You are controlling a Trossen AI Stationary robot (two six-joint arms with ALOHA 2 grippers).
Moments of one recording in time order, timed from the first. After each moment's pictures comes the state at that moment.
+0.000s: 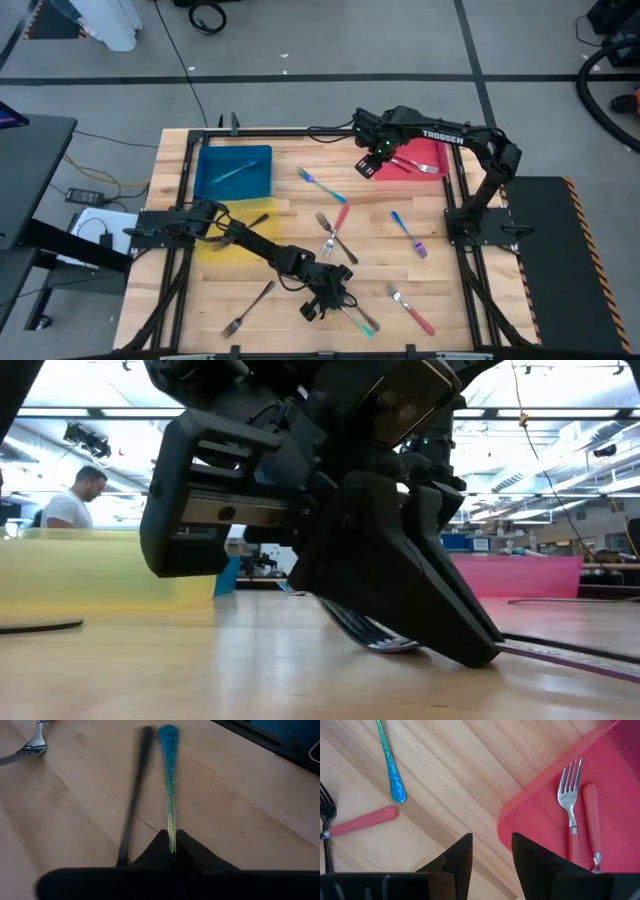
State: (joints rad) left arm -0.36 2.23 1.36 0.15 0.23 0.35; right arm -0.52 1.70 1.42 -1.13 0.01 0.27
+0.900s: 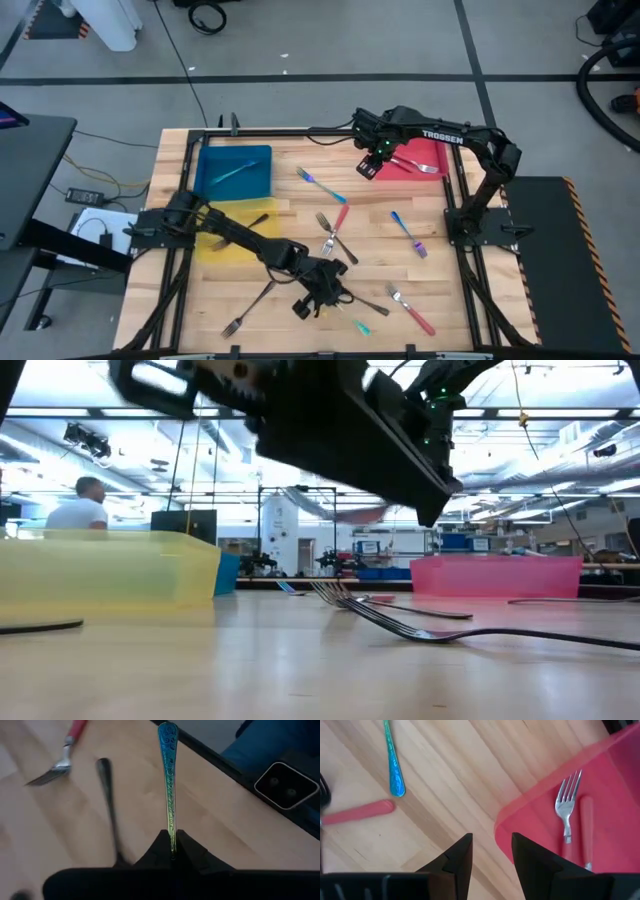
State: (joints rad) left arm -0.36 2.04 1.36 -0.04 0.23 0.30; right arm -0.52 1.70 1.42 -1.12 0.01 0.17
